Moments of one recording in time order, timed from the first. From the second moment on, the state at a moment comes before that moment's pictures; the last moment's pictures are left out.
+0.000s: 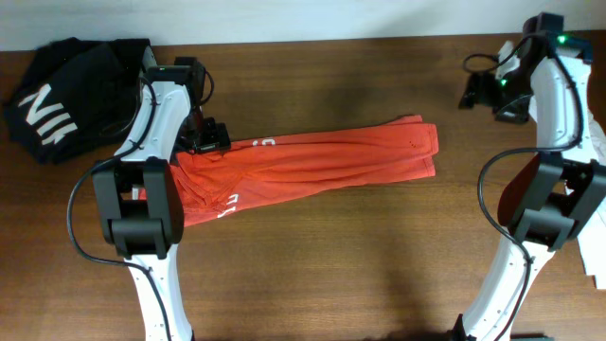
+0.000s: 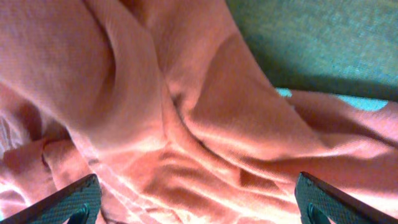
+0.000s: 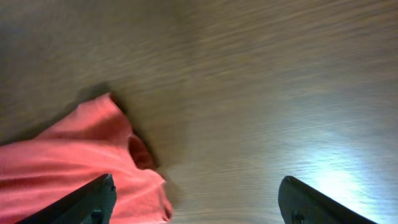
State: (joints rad) left arm -0.05 2.30 1.95 -1.28 -0.08 -0.32; right arm -0.28 2.30 2.17 -1.27 -0.22 0.00
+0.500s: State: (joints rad) left arm -0.05 2.30 1.95 -1.27 -0.06 -0.32; right arm -0.28 2.28 1.73 -0.99 -0.63 -0.19
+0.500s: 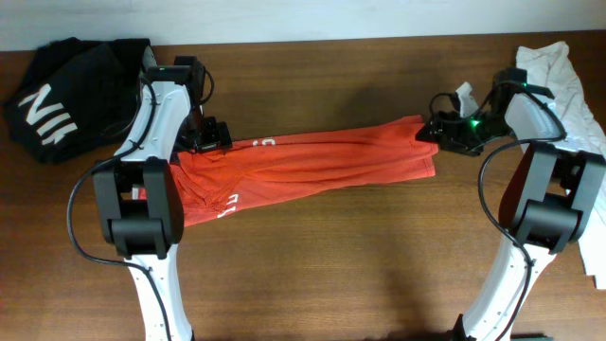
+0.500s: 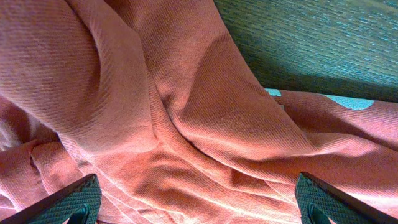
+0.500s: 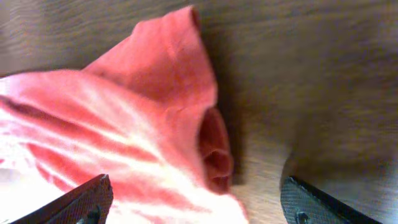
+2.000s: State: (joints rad) left arm -0.18 2.30 1.95 -1.19 0.20 -0.36; right arm 0.25 2.28 2.05 -1.42 -0.23 0.03
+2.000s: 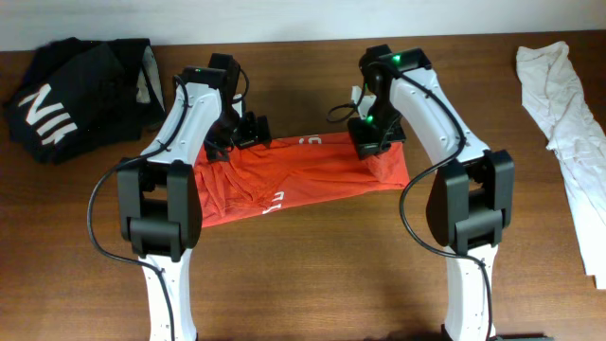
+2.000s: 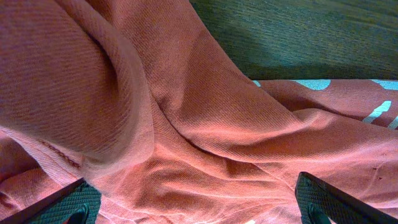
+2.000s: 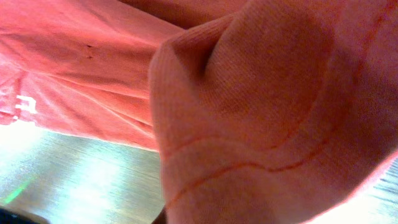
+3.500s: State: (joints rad) left arm -0.18 2.30 1.95 -1.19 0.20 -0.36; right arm 0.36 2.27 2.05 -1.25 -0.30 0.13
